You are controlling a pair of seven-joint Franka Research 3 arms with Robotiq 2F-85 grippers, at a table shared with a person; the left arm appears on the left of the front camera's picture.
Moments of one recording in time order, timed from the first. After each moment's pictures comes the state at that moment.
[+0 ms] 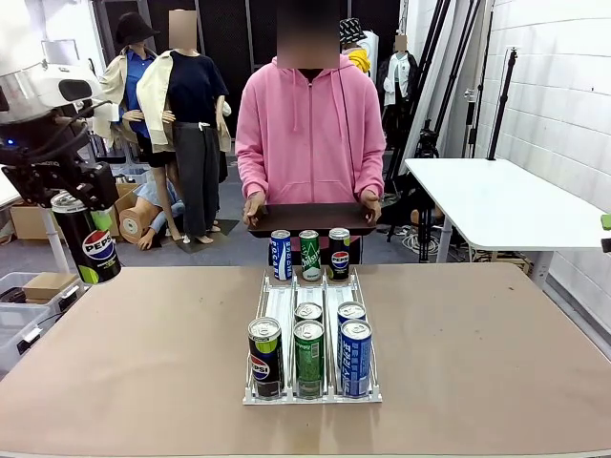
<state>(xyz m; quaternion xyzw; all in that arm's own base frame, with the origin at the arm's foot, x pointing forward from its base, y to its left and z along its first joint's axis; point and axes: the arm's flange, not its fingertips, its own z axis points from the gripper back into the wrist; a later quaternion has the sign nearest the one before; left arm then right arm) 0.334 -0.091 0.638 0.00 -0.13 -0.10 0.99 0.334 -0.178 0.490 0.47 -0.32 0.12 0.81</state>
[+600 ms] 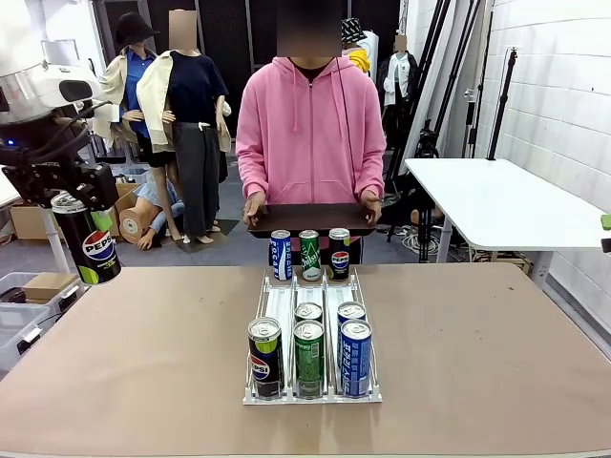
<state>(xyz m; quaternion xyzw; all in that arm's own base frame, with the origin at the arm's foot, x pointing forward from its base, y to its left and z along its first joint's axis) 0.334 -0.091 0.638 0.00 -0.13 -0.10 0.99 0.334 -0.178 0.490 0.47 -0.32 0.12 0.81</state>
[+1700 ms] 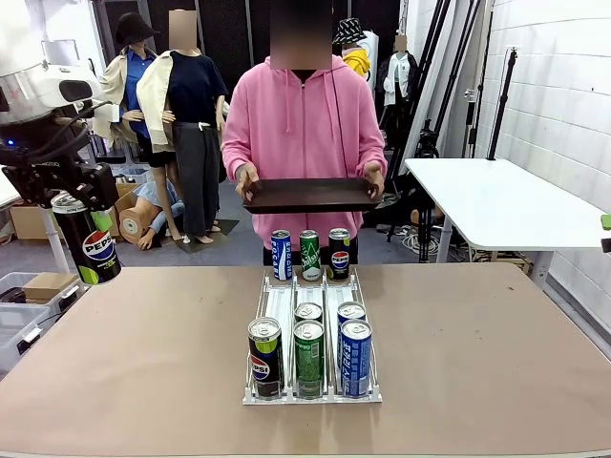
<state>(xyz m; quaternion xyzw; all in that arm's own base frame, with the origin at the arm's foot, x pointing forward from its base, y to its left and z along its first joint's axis) 0.334 -0.091 0.638 0.00 -0.13 -0.10 0.99 0.334 -0.178 0.490 0.47 -0.32 0.12 0.81</state>
